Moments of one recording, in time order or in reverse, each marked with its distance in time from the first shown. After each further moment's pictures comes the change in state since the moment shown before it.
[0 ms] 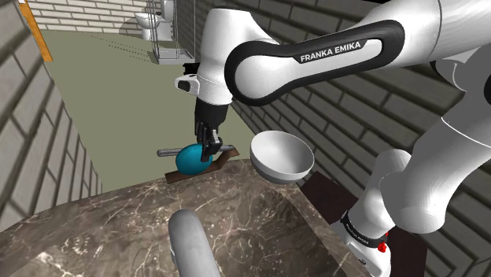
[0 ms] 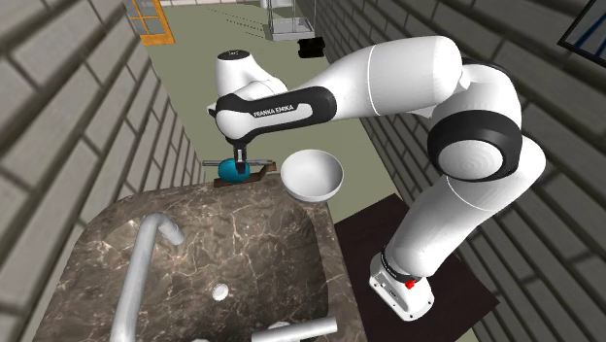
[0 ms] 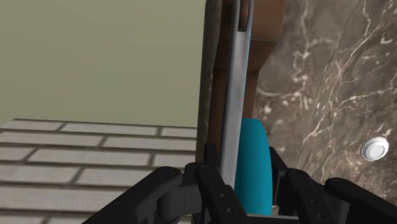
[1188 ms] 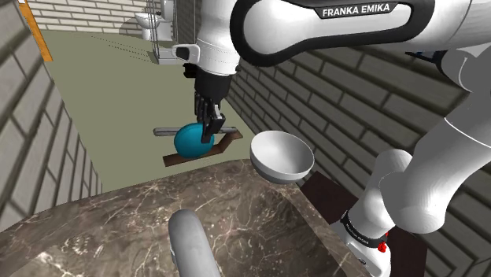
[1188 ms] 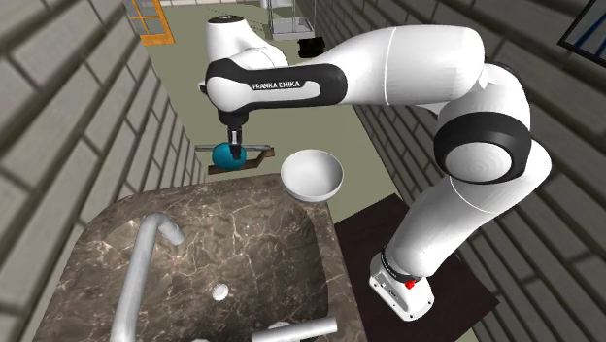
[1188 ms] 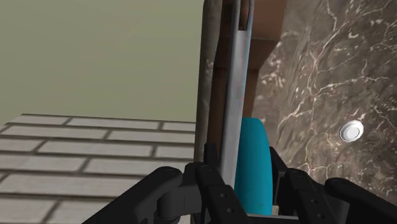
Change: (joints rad) arm -0.003 -0.029 -0.004 0.141 -0.006 -0.169 0.019
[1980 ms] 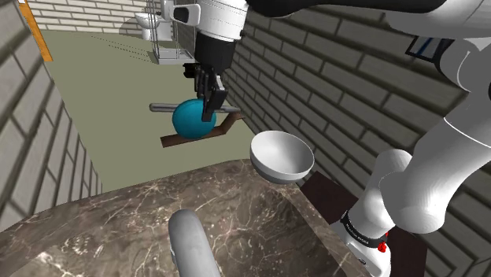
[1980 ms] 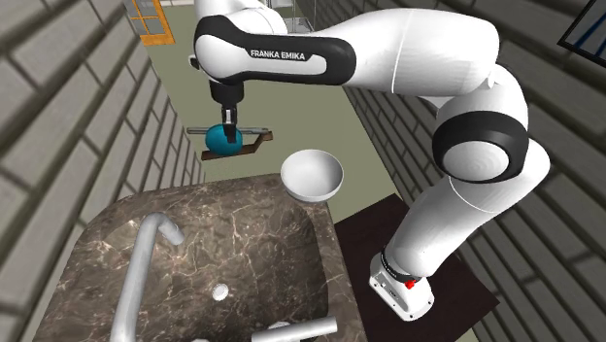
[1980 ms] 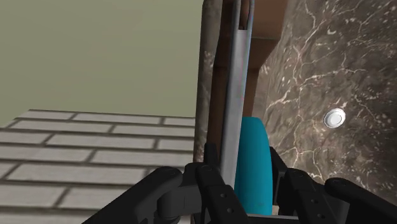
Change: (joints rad) arm -0.003 0.007 -0.003 0.171 -0.007 -0.163 0.018
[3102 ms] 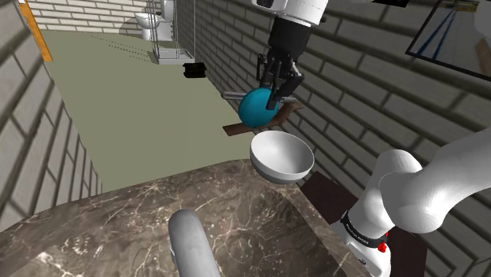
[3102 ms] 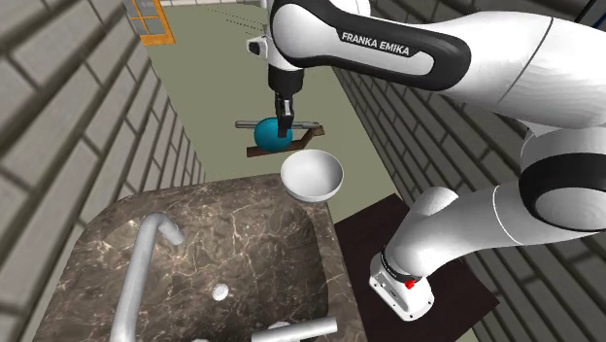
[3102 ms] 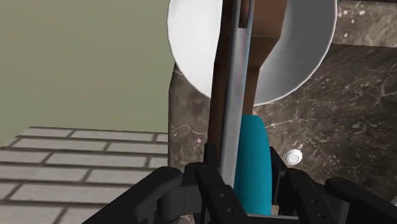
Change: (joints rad) arm -0.033 -0.389 -0.093 -0.261 0.029 -0.144 -0.115
